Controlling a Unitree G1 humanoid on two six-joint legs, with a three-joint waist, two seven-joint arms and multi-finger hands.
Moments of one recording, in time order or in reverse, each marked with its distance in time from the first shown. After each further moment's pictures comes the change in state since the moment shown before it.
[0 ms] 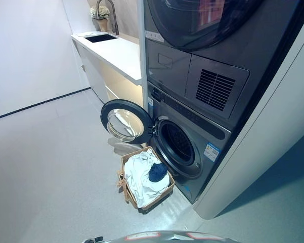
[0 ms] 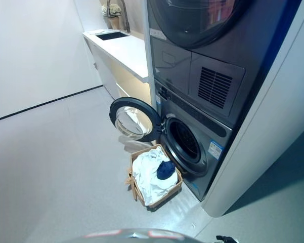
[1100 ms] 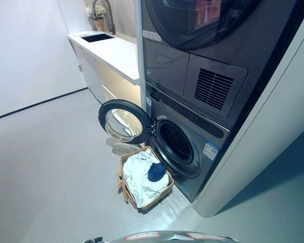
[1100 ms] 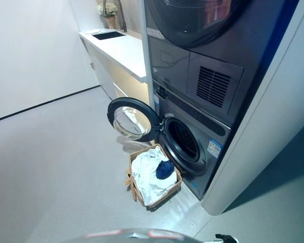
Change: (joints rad) left arm -0.003 0.000 0.000 0.010 -0.016 -0.004 -0.001; right arm -0.015 -0.001 -0.001 -0.001 0.000 0.002 0.007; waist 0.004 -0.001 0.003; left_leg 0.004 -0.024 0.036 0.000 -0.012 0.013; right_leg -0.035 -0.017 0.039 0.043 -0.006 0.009
